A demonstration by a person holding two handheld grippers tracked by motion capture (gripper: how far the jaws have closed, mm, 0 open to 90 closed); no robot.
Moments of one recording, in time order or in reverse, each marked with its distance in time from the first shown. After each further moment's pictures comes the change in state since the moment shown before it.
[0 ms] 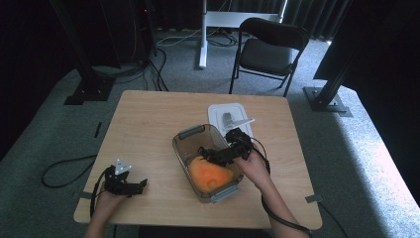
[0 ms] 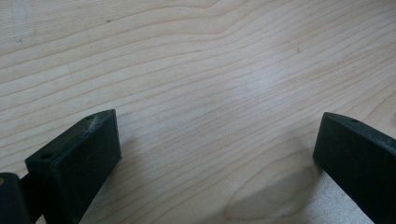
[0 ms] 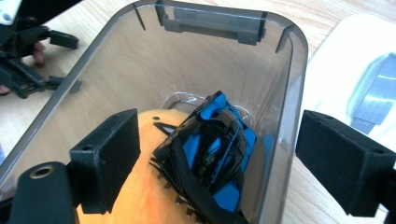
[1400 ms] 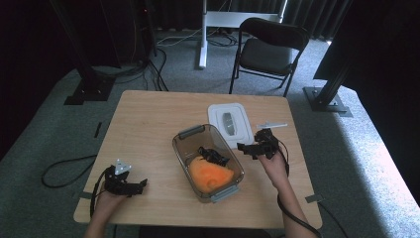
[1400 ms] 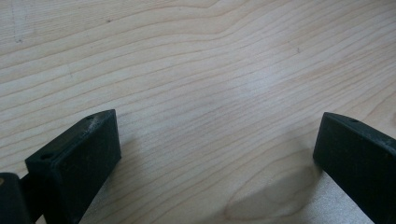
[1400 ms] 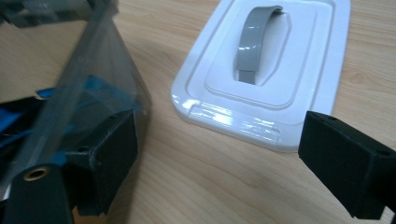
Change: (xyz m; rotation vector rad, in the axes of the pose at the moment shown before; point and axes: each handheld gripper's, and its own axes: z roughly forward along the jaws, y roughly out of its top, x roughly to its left) left arm 0.000 0.000 0.000 0.002 -0.001 0.001; right arm -0.087 -0.059 -0.004 -0.085 -0.146 0.209
